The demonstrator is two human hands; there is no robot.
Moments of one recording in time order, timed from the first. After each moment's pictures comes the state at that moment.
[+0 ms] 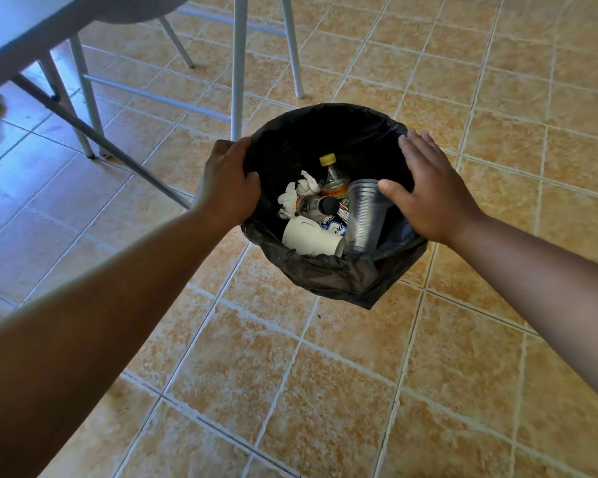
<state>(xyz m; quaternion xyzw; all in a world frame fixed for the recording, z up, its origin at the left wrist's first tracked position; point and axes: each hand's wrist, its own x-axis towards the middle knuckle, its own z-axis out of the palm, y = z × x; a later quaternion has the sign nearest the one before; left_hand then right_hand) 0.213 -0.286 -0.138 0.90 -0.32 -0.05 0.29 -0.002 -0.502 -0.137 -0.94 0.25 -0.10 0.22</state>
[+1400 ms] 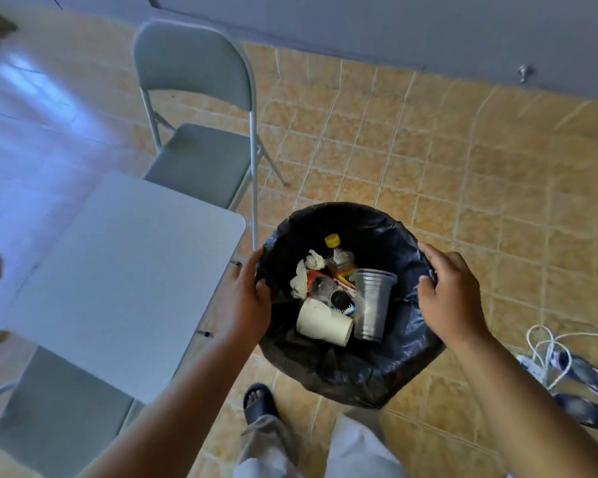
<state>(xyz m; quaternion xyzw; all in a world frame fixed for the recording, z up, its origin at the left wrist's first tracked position) 0.022 -0.239 0.461 0.91 -0.25 -0.18 0.28 -0.194 -0.456 0.468 -0.85 0.44 -0.12 0.28</state>
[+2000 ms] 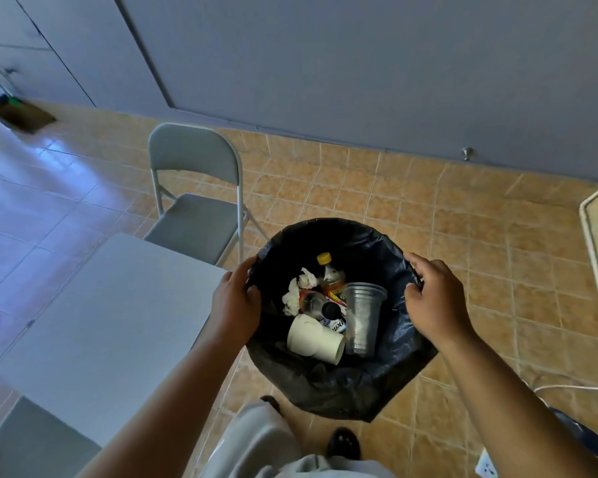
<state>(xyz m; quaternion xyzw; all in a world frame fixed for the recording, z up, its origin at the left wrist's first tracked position) -0.016 -0.300 0.561 0.90 -0.29 -0.11 0.31 -0.246 -0.513 0.572 -0.83 0.44 -0.17 0.30</state>
